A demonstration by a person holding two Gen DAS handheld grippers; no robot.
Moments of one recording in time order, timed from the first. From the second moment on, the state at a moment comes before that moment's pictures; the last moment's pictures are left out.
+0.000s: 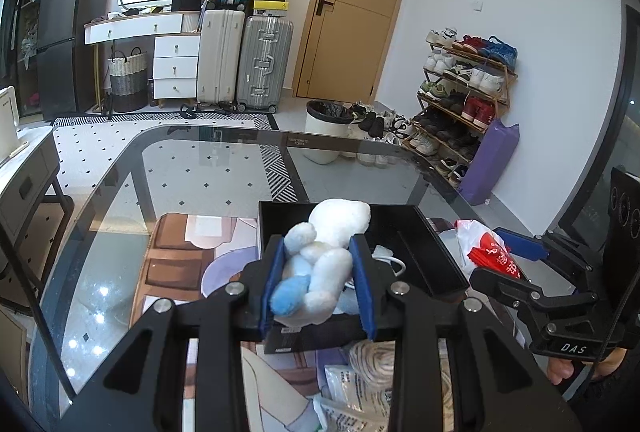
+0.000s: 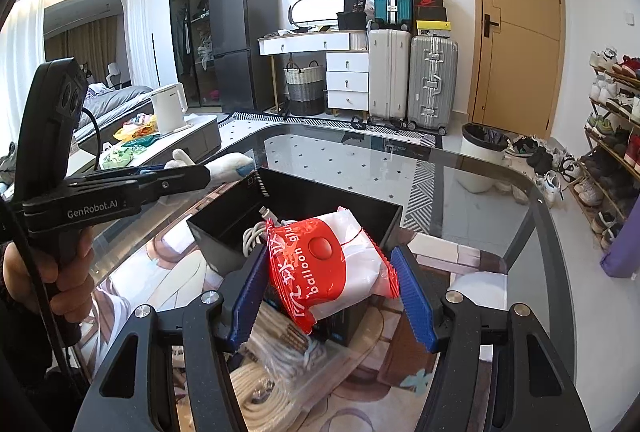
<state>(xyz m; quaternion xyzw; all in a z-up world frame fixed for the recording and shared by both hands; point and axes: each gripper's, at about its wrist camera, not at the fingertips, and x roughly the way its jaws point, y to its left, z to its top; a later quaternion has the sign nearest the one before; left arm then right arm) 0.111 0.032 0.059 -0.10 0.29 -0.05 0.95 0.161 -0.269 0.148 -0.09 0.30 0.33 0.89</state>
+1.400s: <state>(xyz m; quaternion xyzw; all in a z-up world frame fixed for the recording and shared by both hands) 0.160 0.018 0.032 -0.06 0.32 -0.04 0.94 0.226 -0.233 0.123 -0.09 0.33 0.33 0.88</state>
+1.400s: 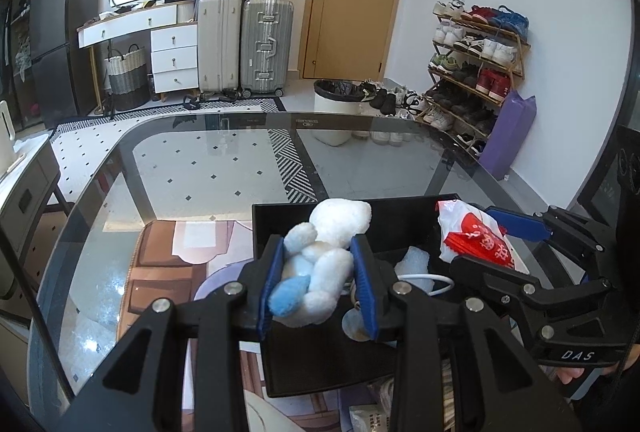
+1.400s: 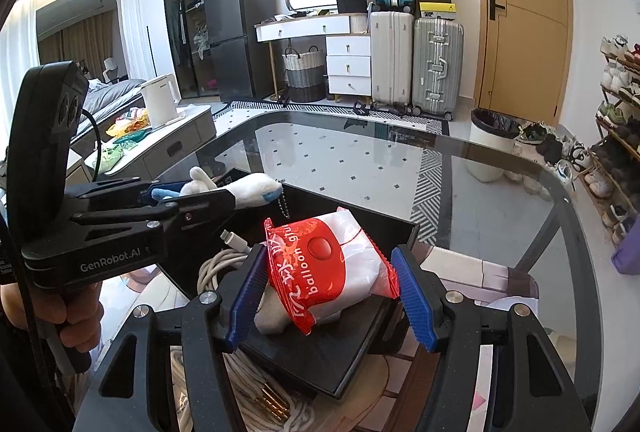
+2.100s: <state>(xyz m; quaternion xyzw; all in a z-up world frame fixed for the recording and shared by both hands) 0.108 0.014 0.057 -0.03 0.29 -0.03 0.96 0.186 -0.265 0.139 -0.08 0.32 0.32 0.89</state>
